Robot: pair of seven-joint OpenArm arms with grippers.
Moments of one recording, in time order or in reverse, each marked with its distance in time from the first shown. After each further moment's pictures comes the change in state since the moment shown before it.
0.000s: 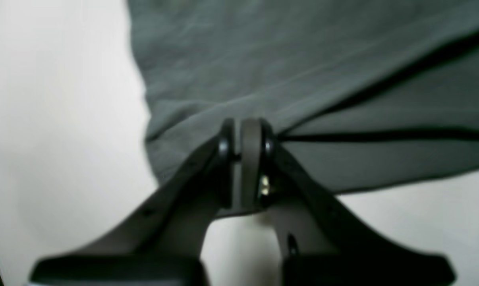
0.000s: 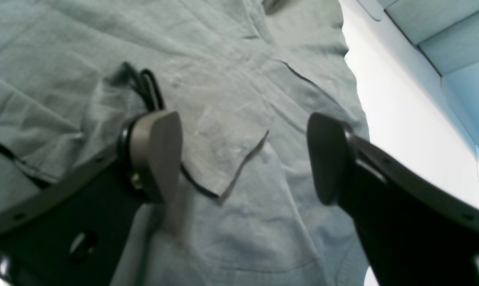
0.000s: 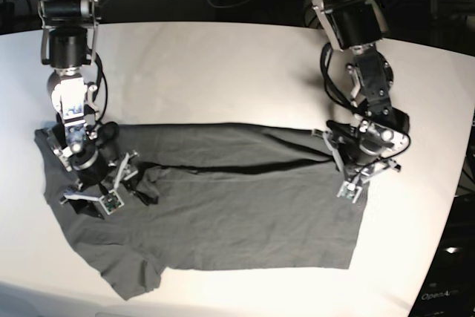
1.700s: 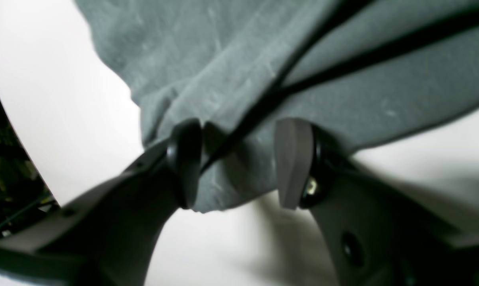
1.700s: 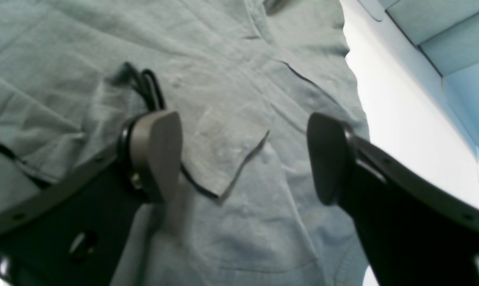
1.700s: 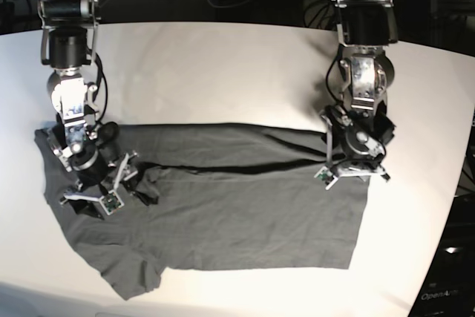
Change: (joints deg) left arm 0.2 -7.5 14.8 -5.6 12.9 0.1 -1.3; right arm 0.0 0.0 -0.1 0.0 0.0 0.0 0.0
